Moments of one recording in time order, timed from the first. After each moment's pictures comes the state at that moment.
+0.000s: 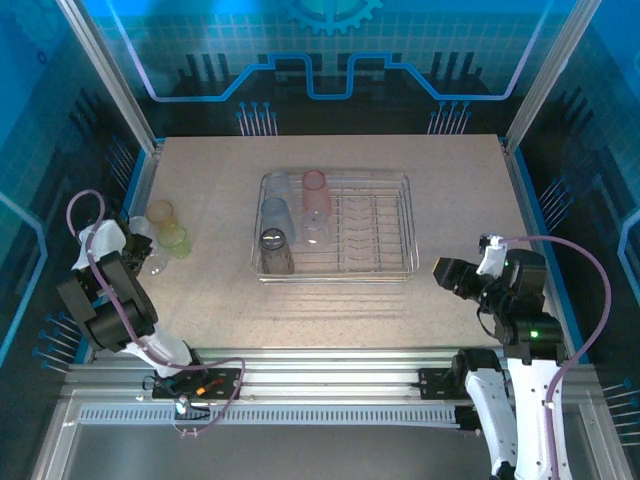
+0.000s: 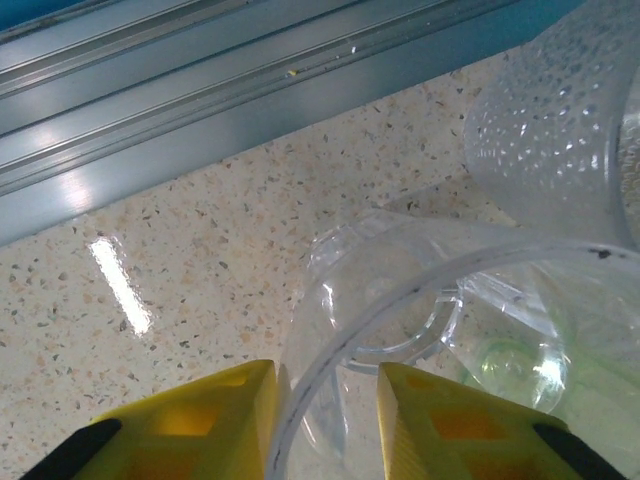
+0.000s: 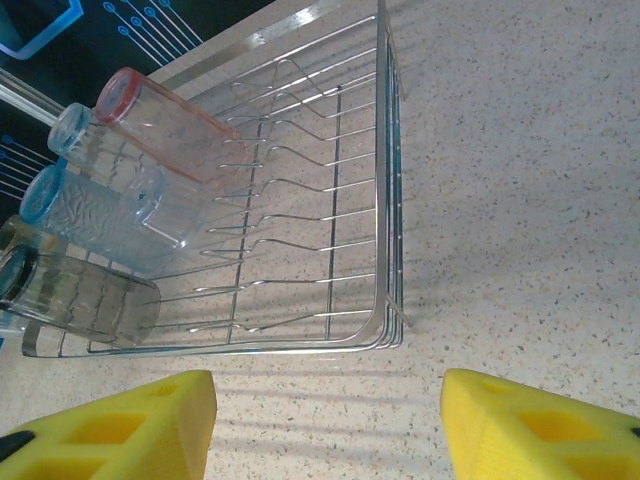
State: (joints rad) left arm 0.61 1.60 1.07 -0.76 -0.05 -0.69; right arm -0.08 0.49 0.77 -0.92 -0.40 0.36
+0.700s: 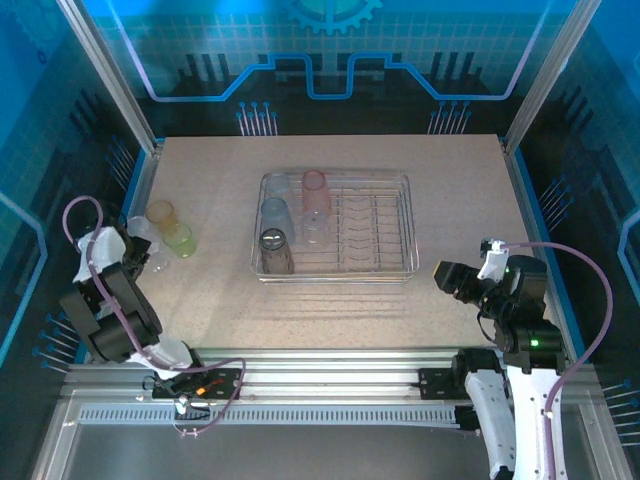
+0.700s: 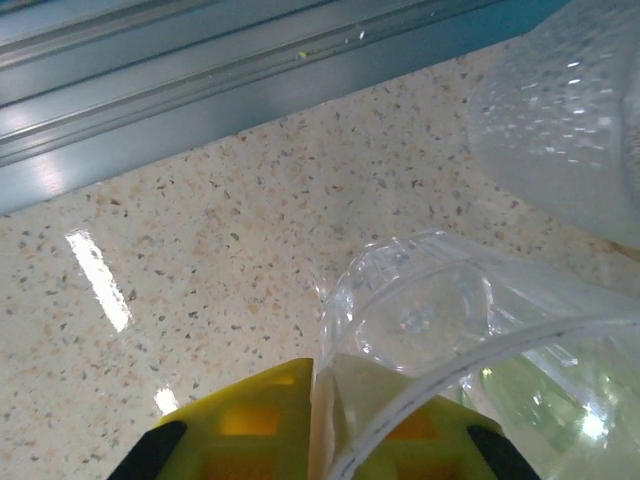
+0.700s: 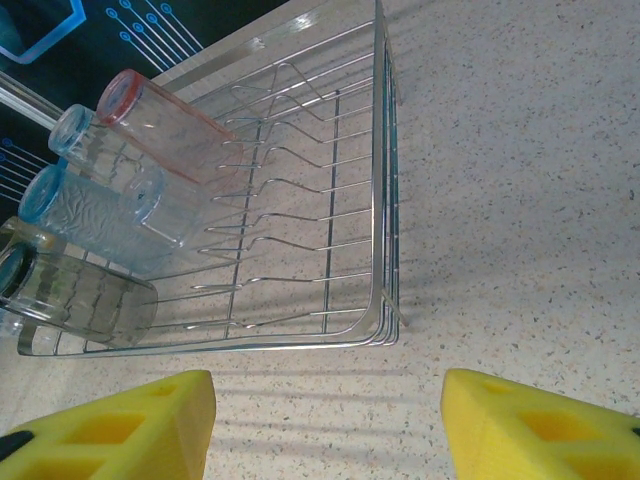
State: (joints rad) left arm 0.63 1.51 1.02 -0.76 -0.02 -0.72; right arm -0.08 0.44 0.76 -0.93 -0.40 0.36
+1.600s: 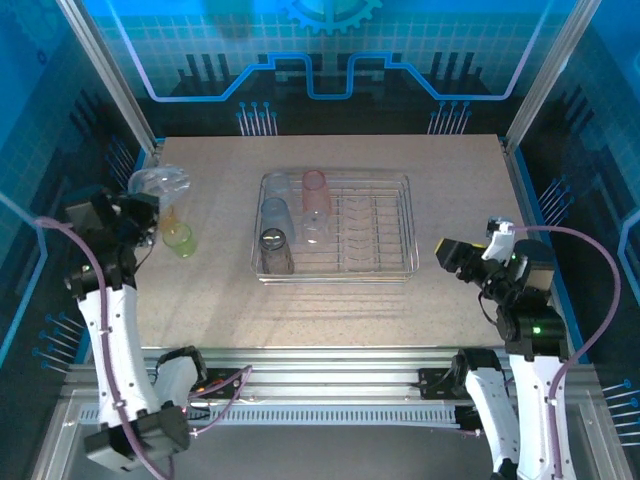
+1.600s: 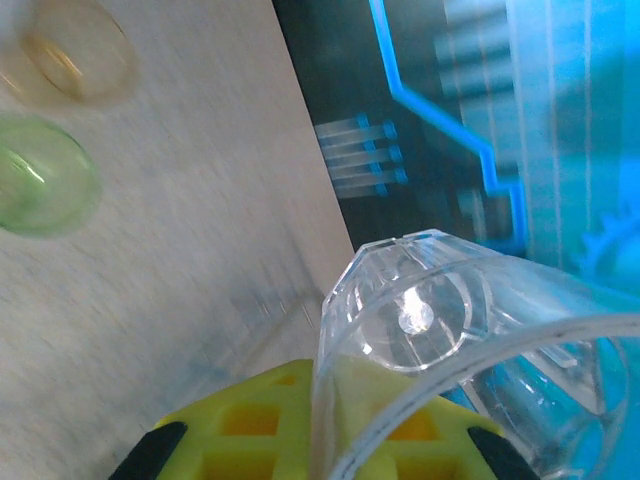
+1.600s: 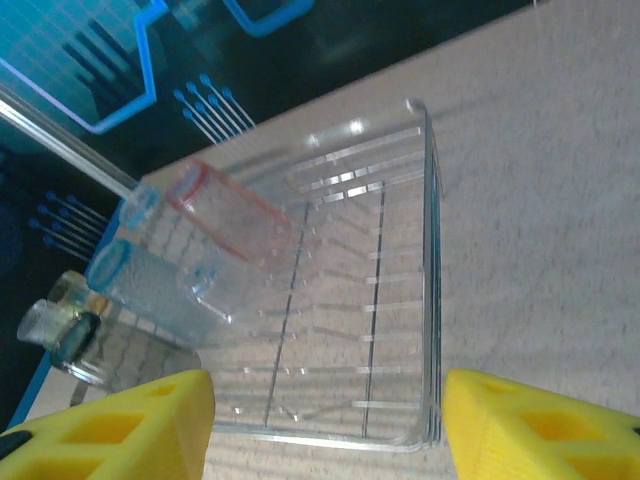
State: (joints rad) left arm 0.35 0.92 1.14 -0.73 0.32 -1.14; right arm -0.08 0.52 0.83 -0.73 -0.41 0.40
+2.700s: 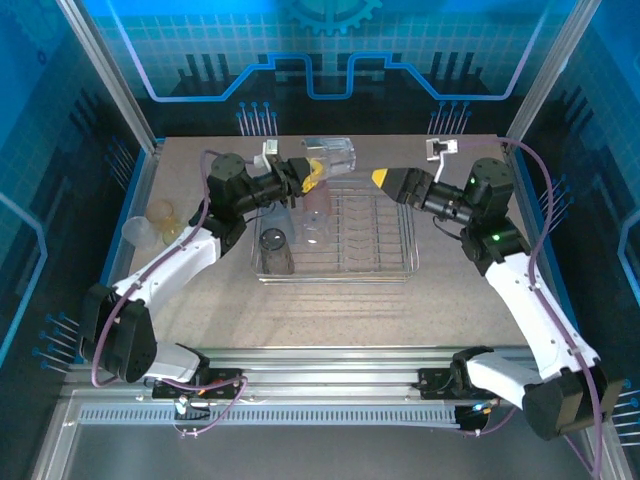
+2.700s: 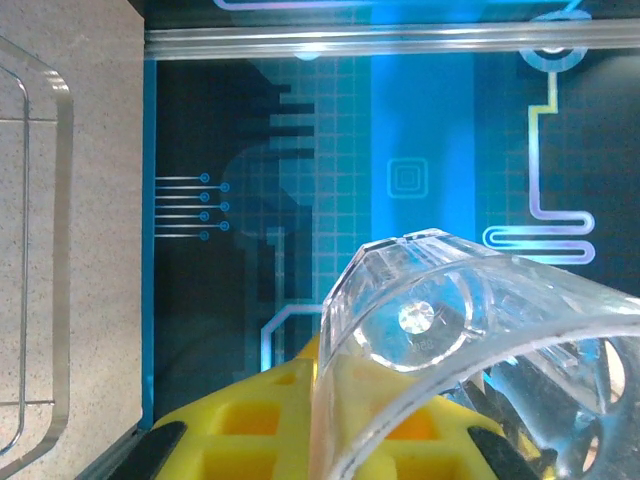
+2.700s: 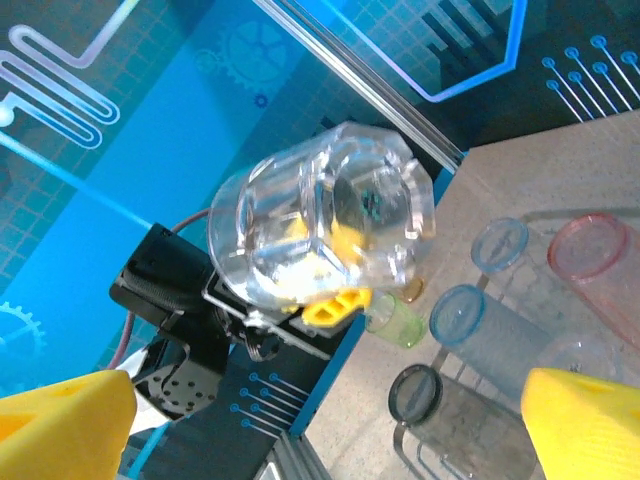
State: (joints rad) left arm -0.38 1.41 1.06 0.37 0.65 -1.55; right arm 0.23 1.11 1.06 0.00 -0.79 0.84
